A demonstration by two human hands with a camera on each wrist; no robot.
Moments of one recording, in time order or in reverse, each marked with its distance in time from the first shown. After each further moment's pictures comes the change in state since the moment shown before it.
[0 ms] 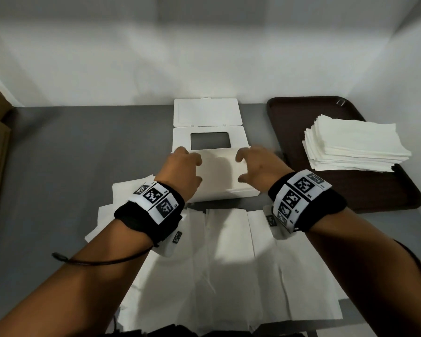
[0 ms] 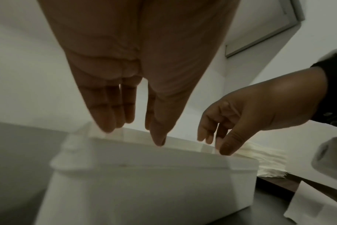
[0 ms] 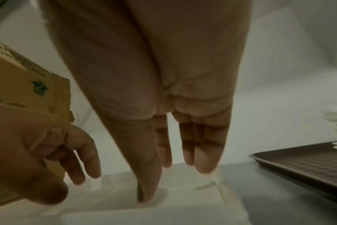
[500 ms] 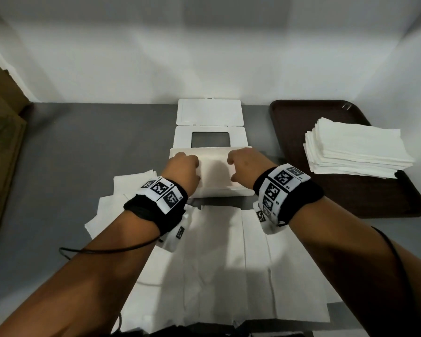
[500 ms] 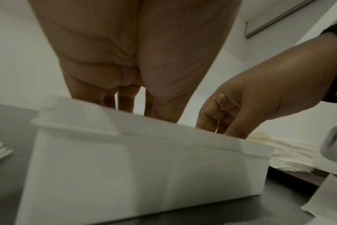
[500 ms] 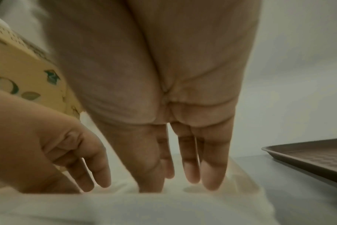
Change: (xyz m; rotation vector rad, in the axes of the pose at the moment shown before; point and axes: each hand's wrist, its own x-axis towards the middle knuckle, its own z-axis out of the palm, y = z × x) left_hand 0.000 0.015 0.013 0.046 -0.041 -0.140; right_hand 0.007 -0.004 0.002 -0.130 -0.052 -0.148
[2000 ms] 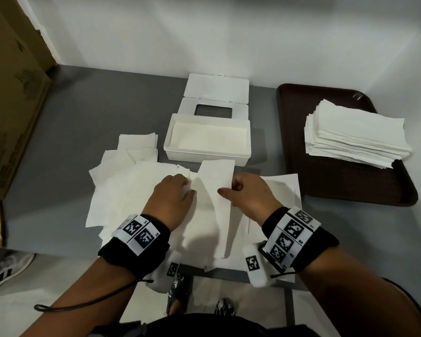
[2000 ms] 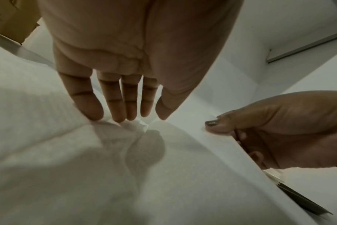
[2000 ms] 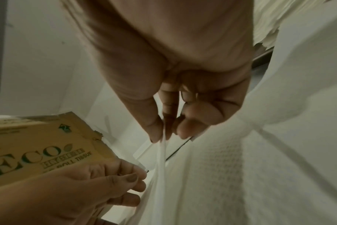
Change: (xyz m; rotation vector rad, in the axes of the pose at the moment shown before) left_hand -0.136 0.002 0.077 -0.336 0.164 -0.133; right_hand -0.121 0.008 0.062 0.773 0.003 0.107
